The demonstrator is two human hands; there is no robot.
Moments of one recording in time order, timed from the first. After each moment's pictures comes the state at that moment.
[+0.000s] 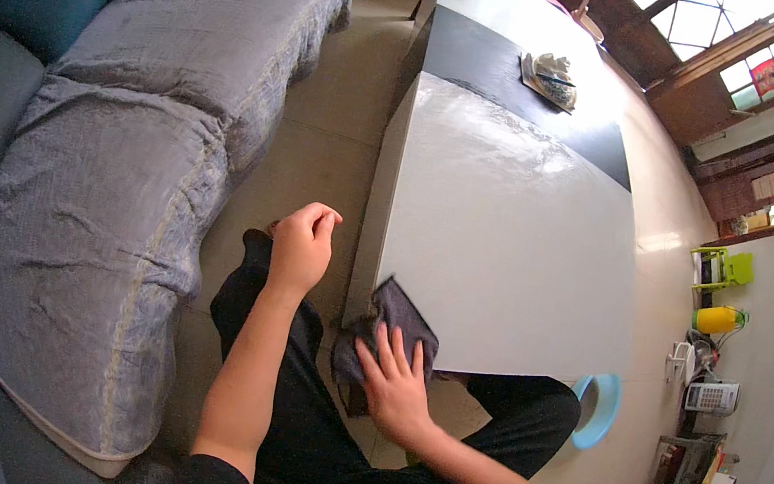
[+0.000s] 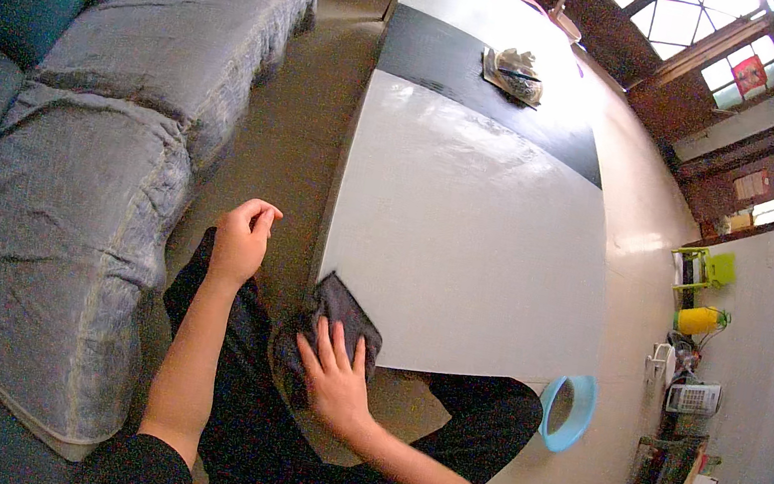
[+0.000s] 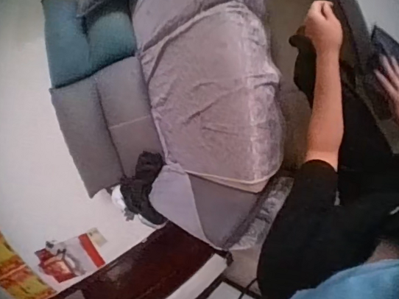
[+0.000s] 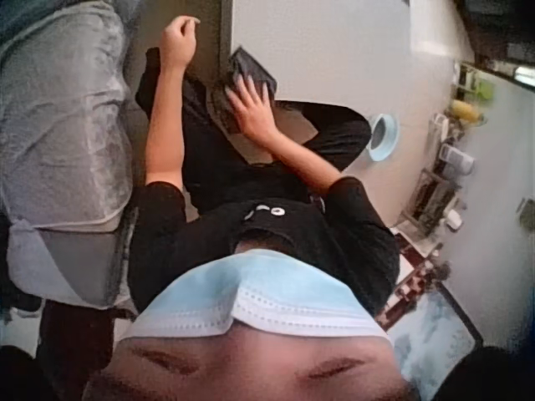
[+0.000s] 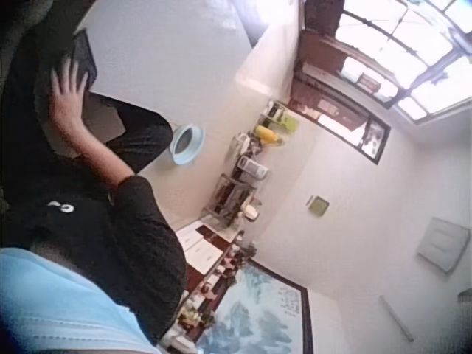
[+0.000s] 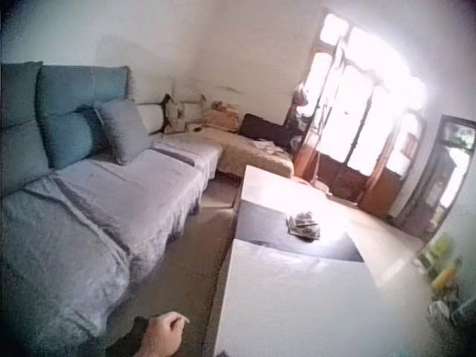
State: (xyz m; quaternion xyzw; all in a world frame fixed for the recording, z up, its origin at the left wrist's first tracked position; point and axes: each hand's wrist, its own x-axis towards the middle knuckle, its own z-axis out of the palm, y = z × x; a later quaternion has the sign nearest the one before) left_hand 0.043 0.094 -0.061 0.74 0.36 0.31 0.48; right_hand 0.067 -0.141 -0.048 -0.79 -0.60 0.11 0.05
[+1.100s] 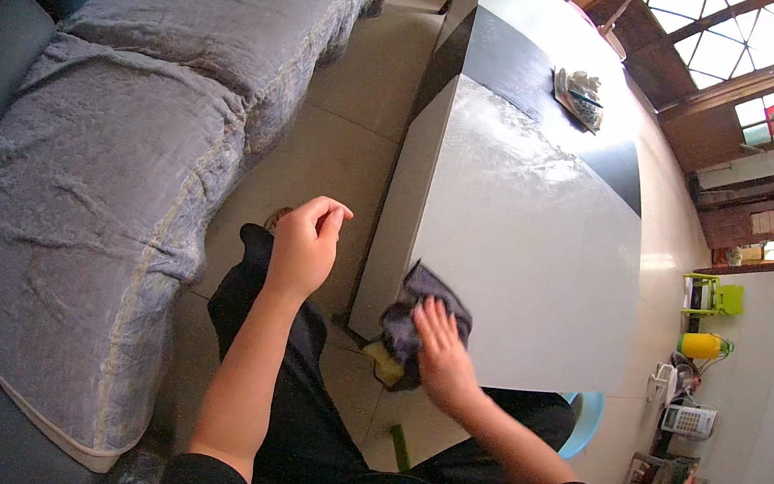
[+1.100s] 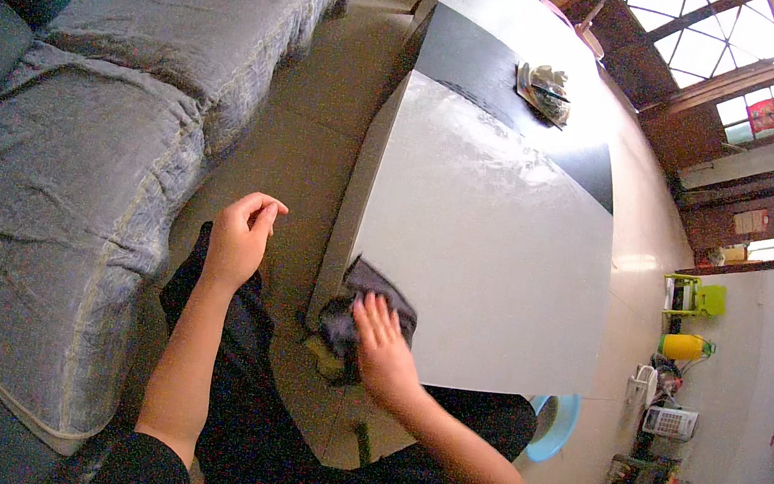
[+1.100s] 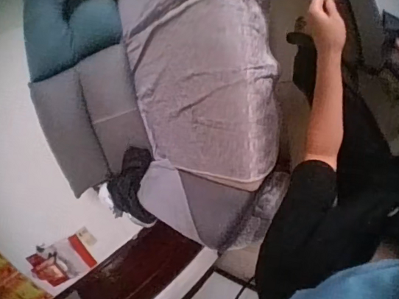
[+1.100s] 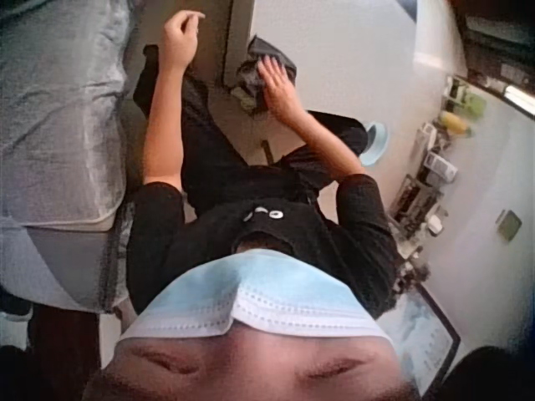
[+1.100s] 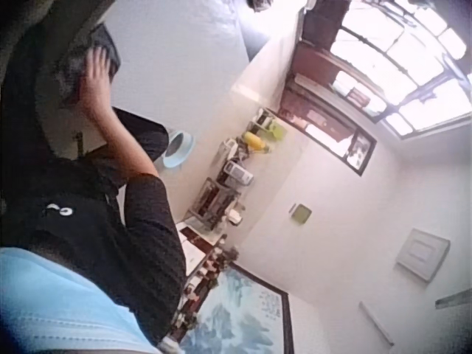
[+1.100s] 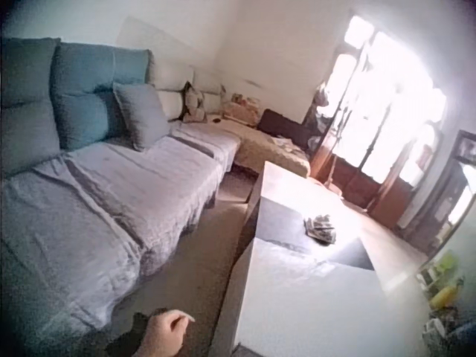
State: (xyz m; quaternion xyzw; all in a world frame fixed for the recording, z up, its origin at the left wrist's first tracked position) left_hand 0.020 0.107 -0.040 0.67 0.39 0.28 0.56; right_hand 0.140 -0.125 -0.051 -0.77 -0.62 0.17 0.03
